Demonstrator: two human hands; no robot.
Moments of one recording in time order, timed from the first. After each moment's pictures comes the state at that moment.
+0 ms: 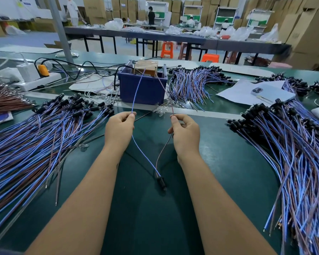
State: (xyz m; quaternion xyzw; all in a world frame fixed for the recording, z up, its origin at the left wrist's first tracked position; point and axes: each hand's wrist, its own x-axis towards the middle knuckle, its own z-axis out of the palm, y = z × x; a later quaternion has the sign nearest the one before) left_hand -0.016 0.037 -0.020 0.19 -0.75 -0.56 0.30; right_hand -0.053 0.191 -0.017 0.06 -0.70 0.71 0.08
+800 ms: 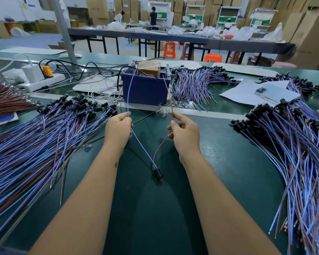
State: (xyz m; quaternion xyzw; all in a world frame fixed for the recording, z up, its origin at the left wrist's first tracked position) left_hand -0.022 0.023 -0.022 0.23 -0.68 -0.64 0.26; right_hand -0.055 0.188 -0.017 0.08 -0.70 0.70 0.02
